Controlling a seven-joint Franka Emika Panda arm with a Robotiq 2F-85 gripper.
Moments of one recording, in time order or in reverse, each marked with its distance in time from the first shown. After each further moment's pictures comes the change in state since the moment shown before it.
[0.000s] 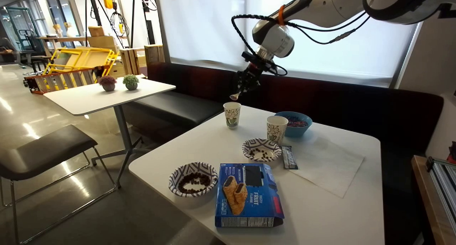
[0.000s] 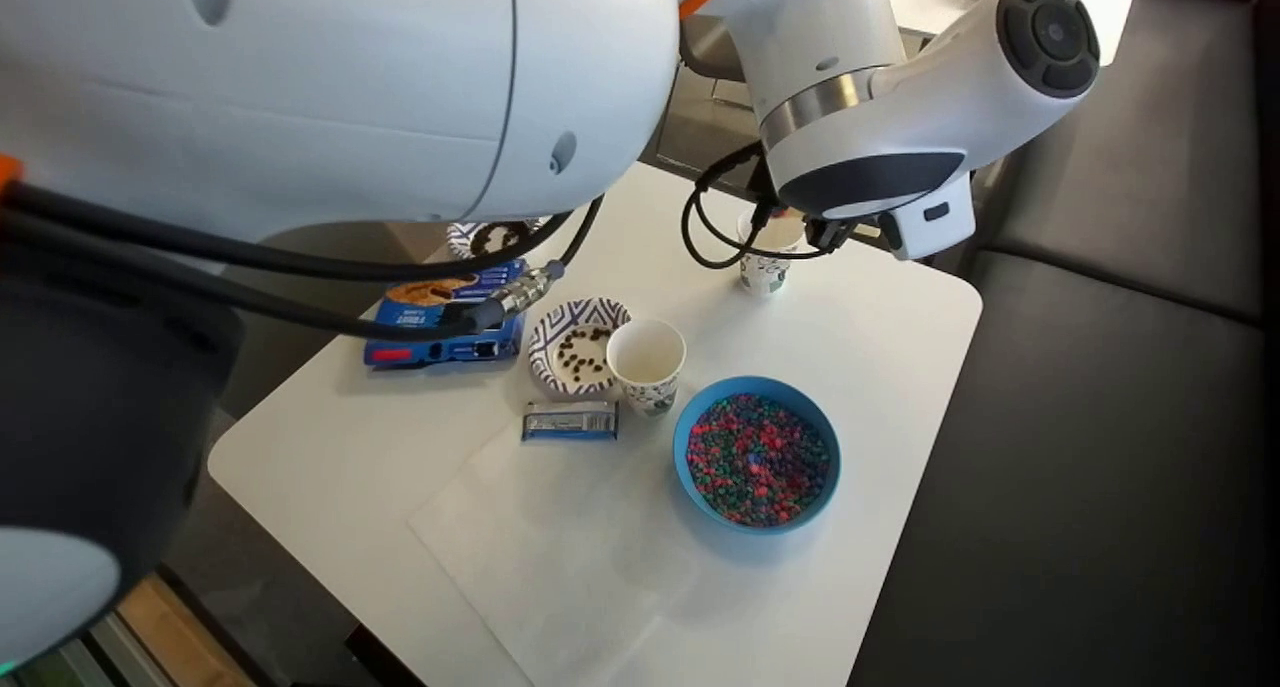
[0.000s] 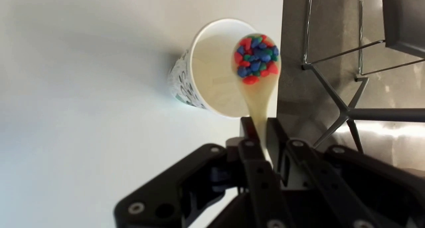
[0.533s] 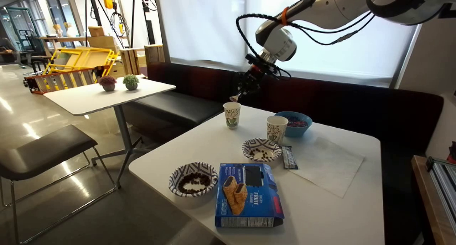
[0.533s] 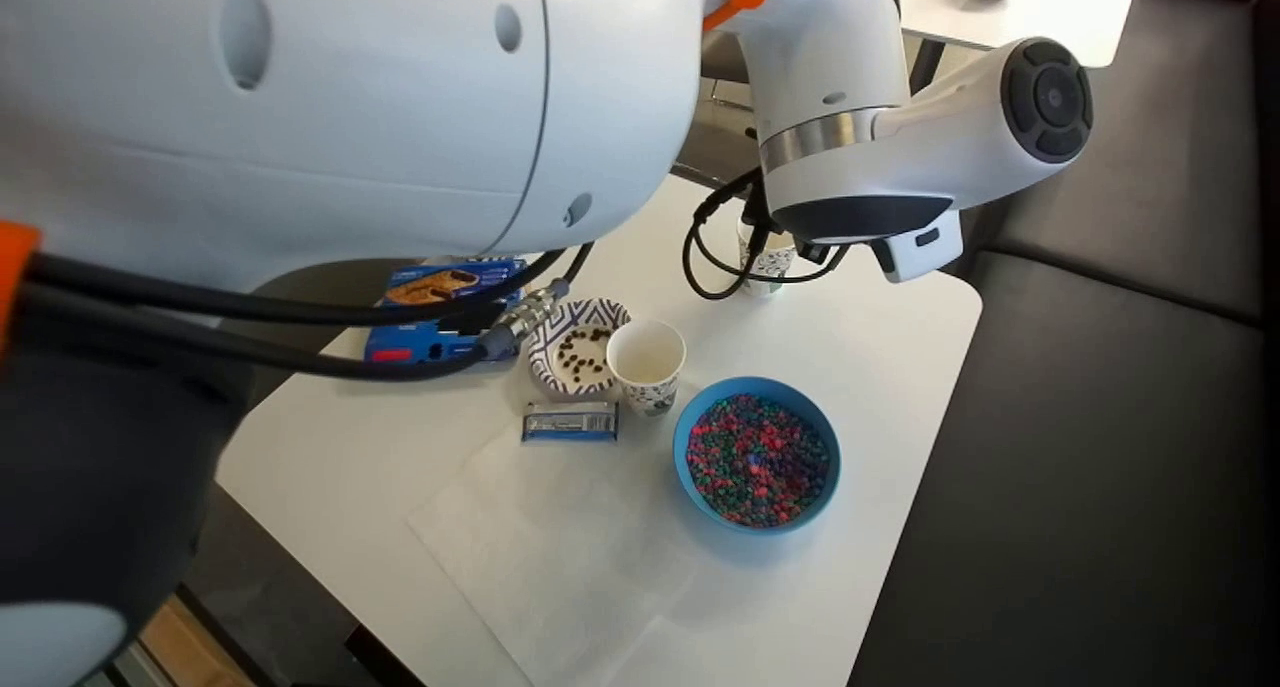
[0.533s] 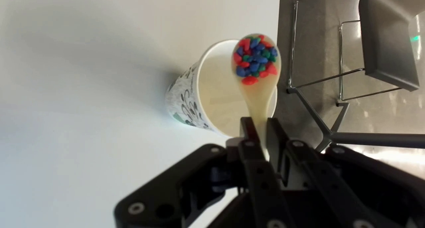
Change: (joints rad) arm -0.056 -0.003 0.072 -0.049 0.062 0.002 -0.134
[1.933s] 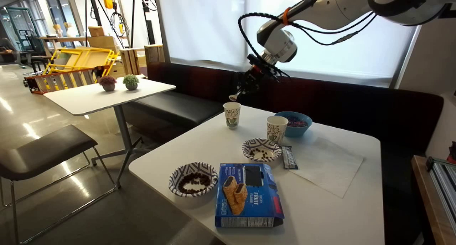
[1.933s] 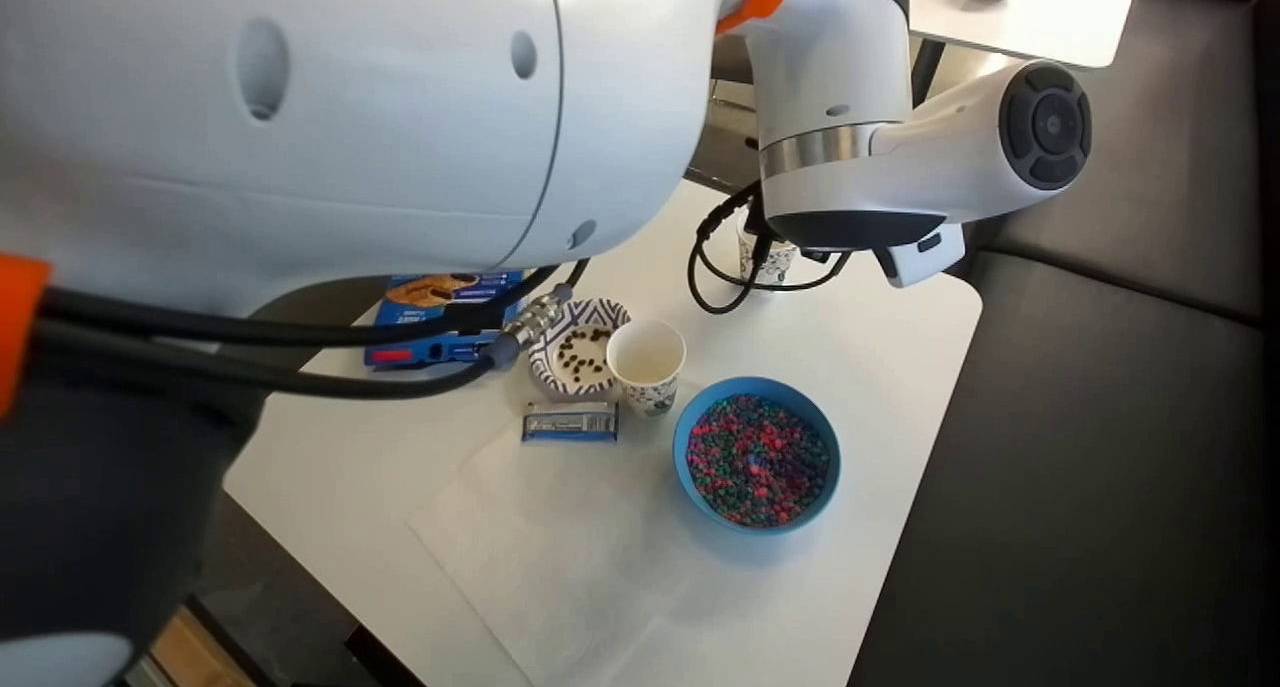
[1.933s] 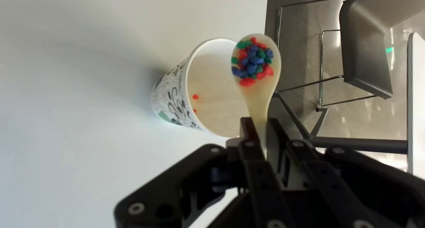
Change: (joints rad) arm -0.024 0.001 0.034 -0.016 0.042 0.035 -0.095
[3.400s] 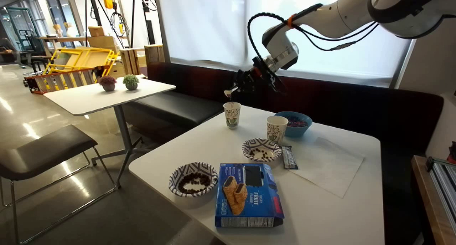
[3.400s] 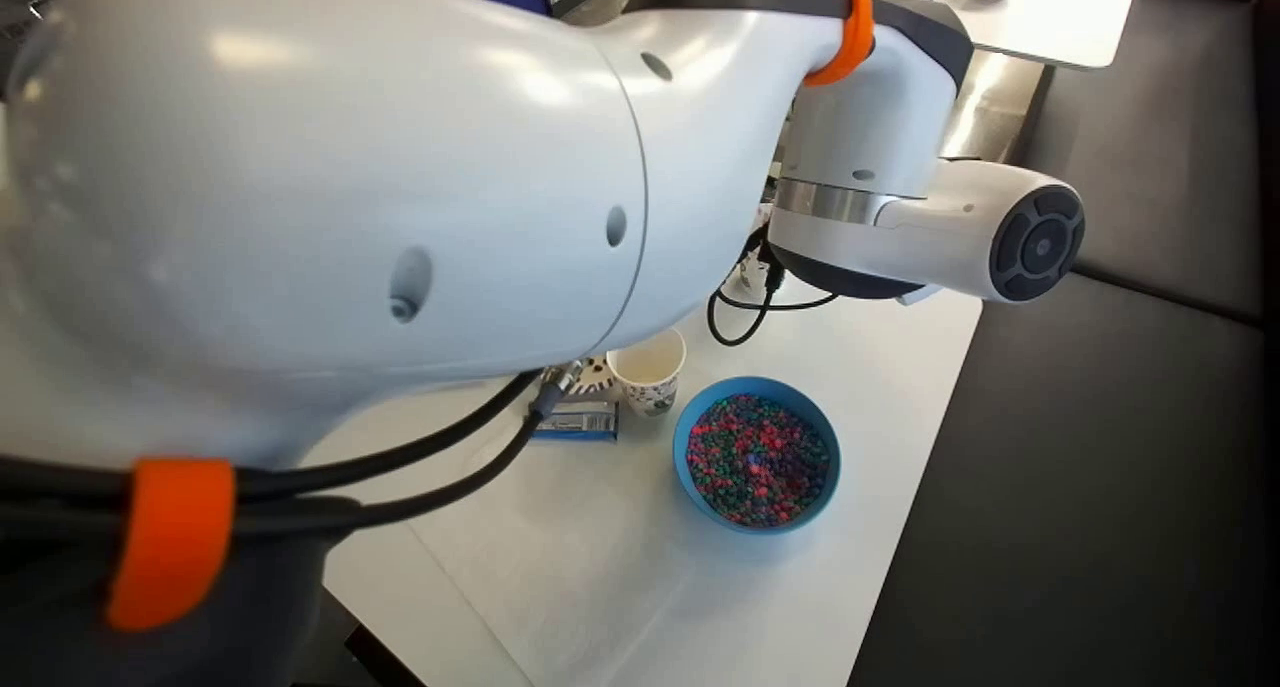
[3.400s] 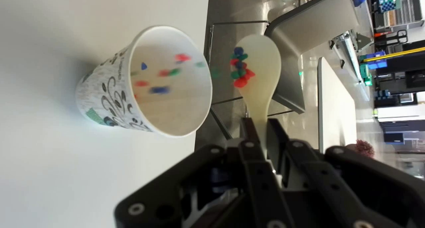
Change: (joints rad) arm -0.102 0.084 0.150 0.044 0.206 0.052 -0.331
